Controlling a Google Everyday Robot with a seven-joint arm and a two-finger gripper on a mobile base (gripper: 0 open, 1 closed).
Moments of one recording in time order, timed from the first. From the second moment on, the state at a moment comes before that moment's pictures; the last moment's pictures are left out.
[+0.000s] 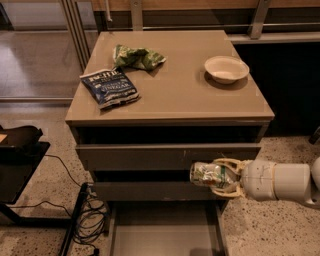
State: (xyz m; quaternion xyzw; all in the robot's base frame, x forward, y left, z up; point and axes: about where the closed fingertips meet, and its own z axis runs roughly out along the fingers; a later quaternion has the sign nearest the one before) arm 0.451 -0.167 0.708 -0.65 0.59 0.09 0.47
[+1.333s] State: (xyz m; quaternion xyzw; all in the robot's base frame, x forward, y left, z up) arm 0.549 -0.124 0.880 -0.73 0.50 0.09 0.46
